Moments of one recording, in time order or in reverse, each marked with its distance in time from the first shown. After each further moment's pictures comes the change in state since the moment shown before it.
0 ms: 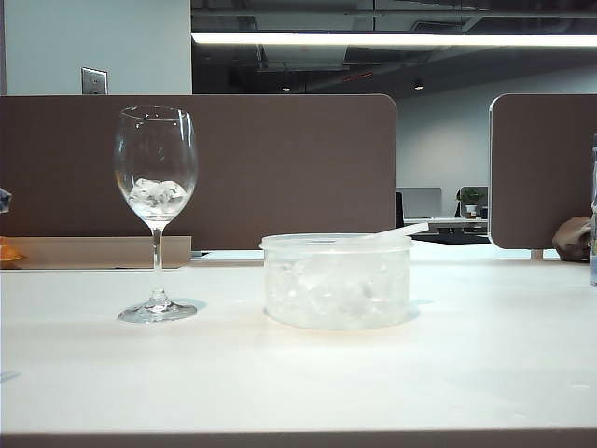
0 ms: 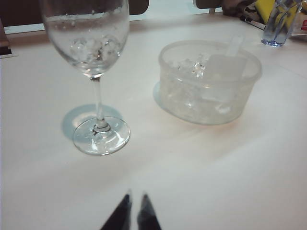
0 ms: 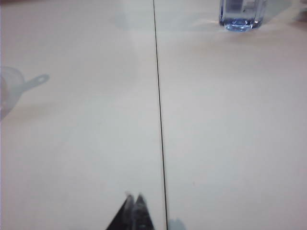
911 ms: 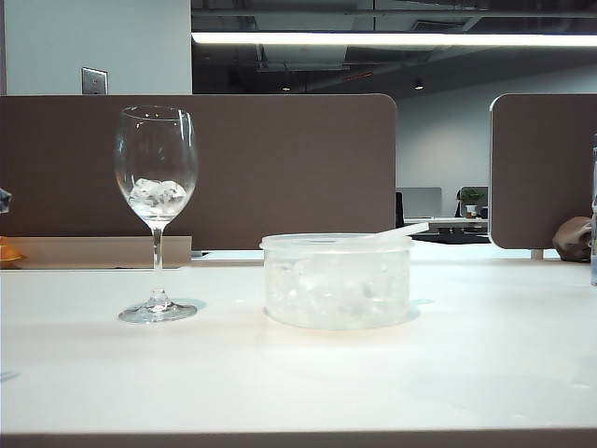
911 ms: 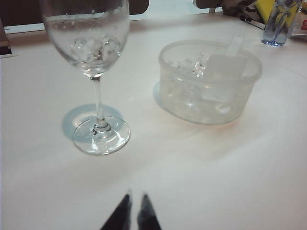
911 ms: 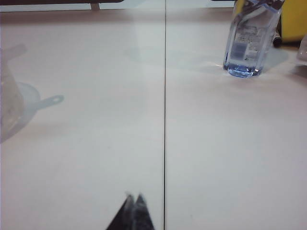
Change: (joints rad) left arm 0.000 0.000 0.000 0.000 0.000 0.000; right arm -0.001 -0.149 0.000 -0.036 -0.020 -0.117
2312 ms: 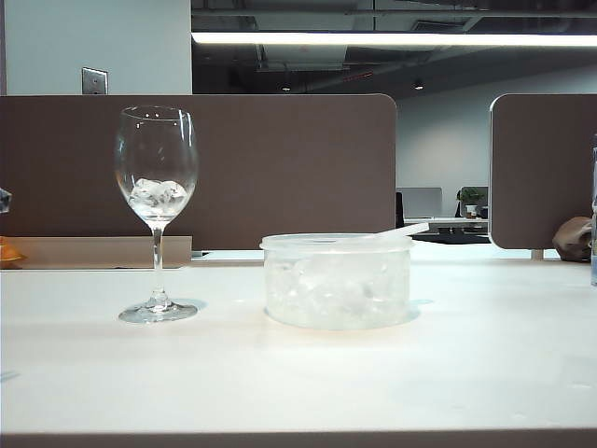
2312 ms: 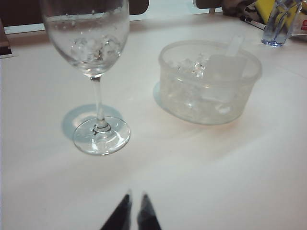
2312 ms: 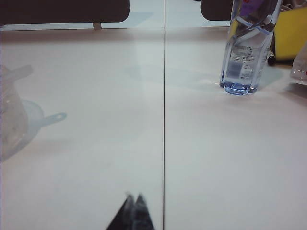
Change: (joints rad) left arm 0.000 -0.001 0.000 0.000 0.000 0.000; right arm -0.005 -0.058 0.000 0.006 0.000 0.000
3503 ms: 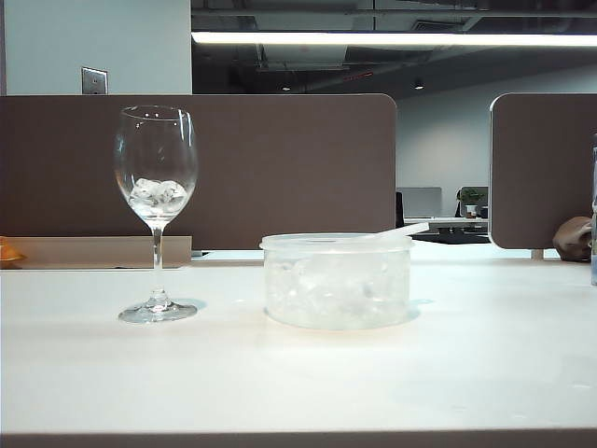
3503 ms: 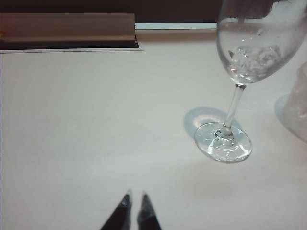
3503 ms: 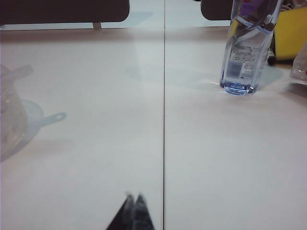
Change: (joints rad) left arm 0.386 0.000 0.000 0.000 -0.002 0.000; right arm 0.000 0.000 0.000 0.000 0.000 0.000
